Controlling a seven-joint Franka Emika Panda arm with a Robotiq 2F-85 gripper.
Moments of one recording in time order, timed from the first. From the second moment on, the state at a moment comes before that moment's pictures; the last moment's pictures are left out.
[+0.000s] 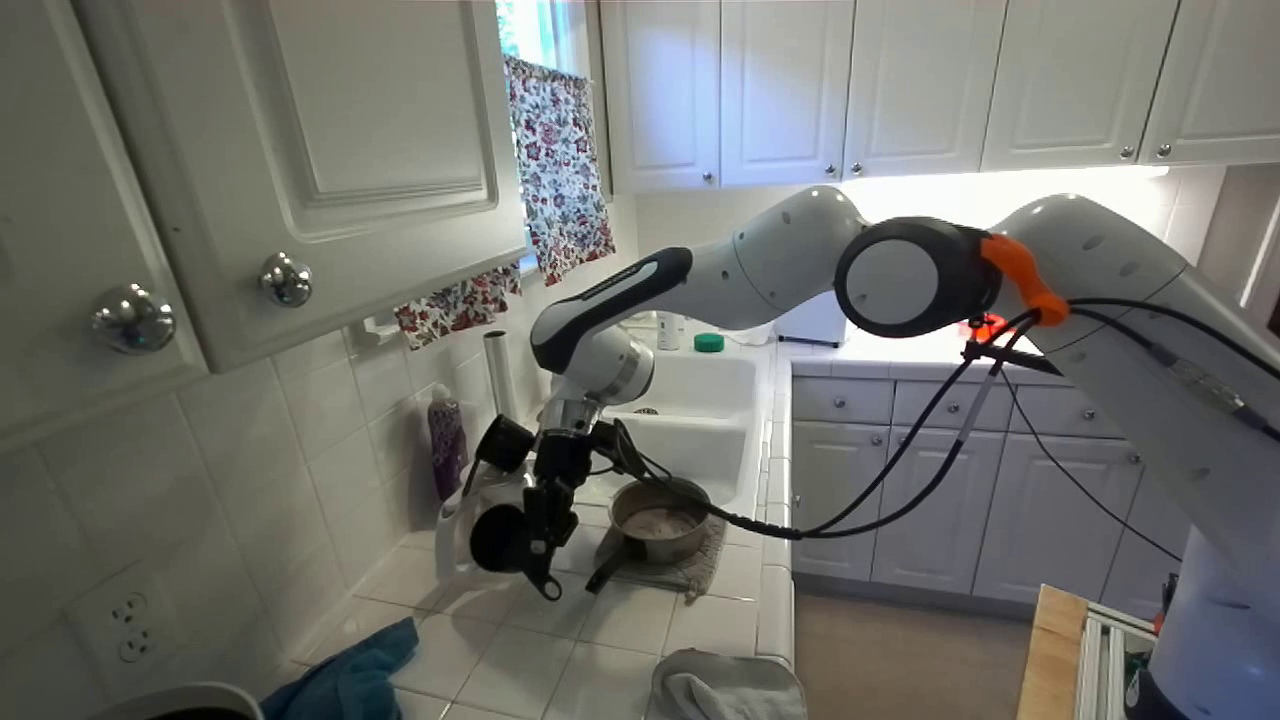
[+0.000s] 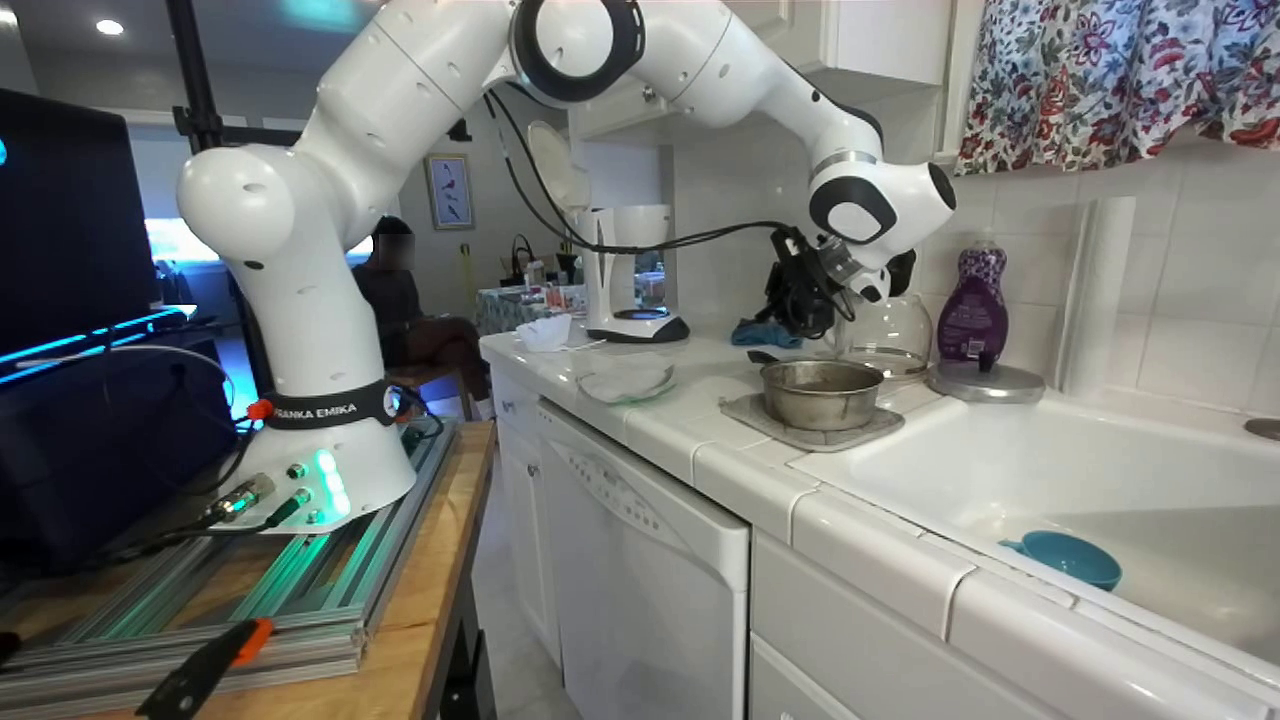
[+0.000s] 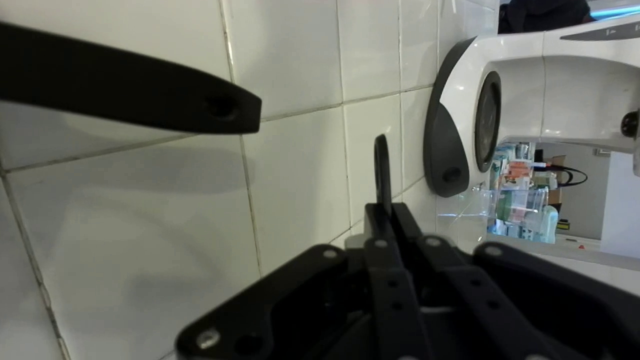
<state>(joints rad) -0.03 0.84 0.16 -1.34 0.70 1.69 -0.54</state>
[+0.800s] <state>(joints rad) 0.06 0.84 0.17 -1.39 0.59 1.76 -0.52</state>
